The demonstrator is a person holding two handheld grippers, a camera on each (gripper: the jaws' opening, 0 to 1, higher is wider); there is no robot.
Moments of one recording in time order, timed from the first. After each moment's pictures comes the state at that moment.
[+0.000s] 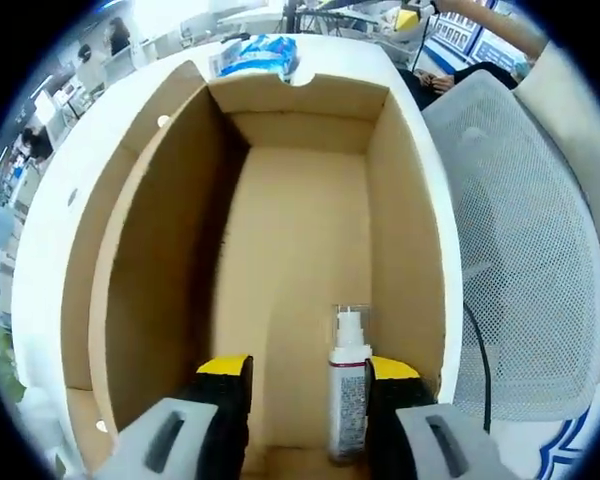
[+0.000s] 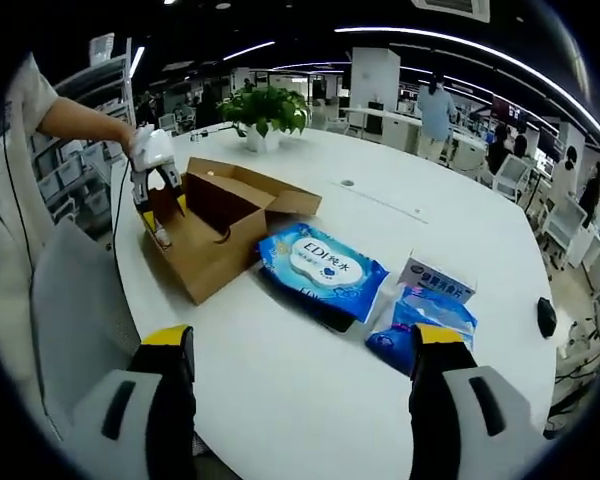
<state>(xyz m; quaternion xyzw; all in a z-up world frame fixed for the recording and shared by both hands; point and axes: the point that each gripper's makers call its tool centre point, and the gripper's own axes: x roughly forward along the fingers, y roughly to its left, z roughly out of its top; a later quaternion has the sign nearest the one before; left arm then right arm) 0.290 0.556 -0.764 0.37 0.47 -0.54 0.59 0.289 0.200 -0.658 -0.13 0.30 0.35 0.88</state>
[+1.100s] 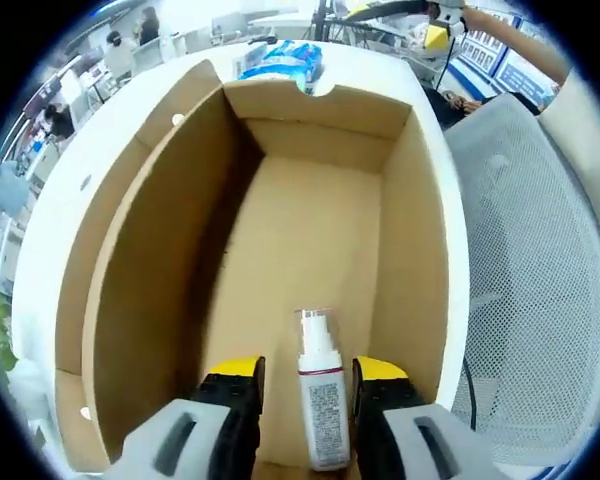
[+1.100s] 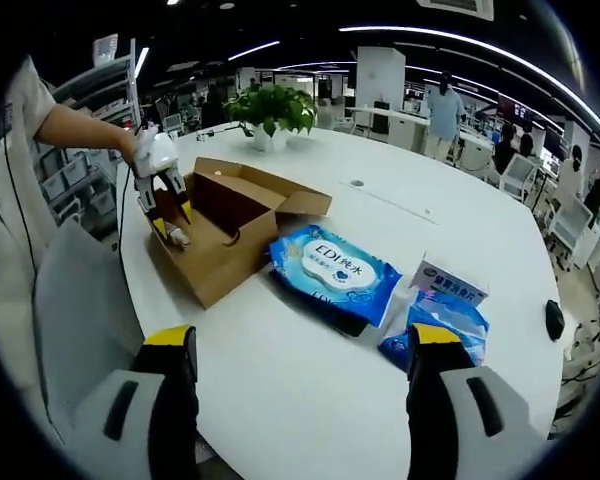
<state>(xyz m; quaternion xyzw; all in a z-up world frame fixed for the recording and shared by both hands) 0.288 0.542 -0.768 0.34 0.47 -0.51 0.63 0.286 0.215 -0.661 -0.12 0.30 0.37 0.87</state>
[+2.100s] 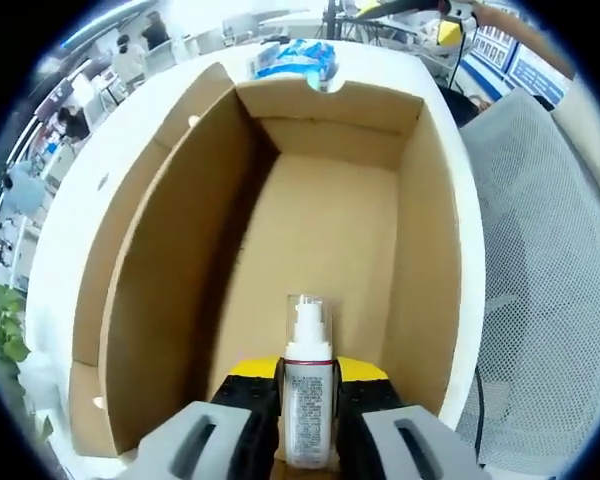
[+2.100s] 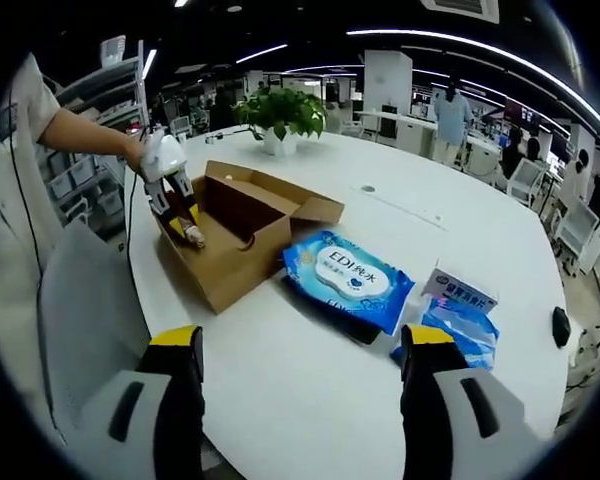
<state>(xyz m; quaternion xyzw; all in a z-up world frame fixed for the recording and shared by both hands) 0.293 0.543 -0.762 0.35 0.46 -0.48 0.66 0.281 0.231 -0.657 -0.12 0.29 0.39 0.87</state>
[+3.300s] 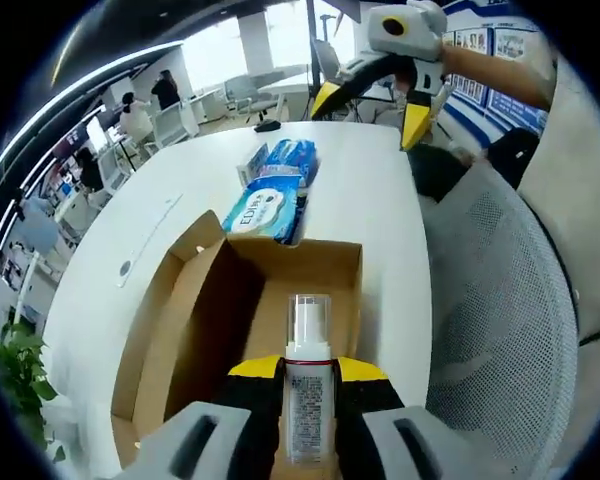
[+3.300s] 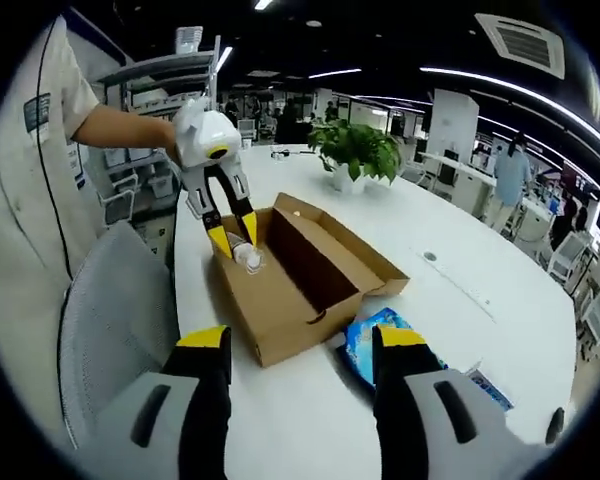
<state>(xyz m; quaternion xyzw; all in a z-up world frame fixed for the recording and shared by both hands) 0.269 0.469 -0.663 0.31 0.33 -0.54 0.71 0.268 0.328 -0.605 -0.18 0.21 0.52 0.81</state>
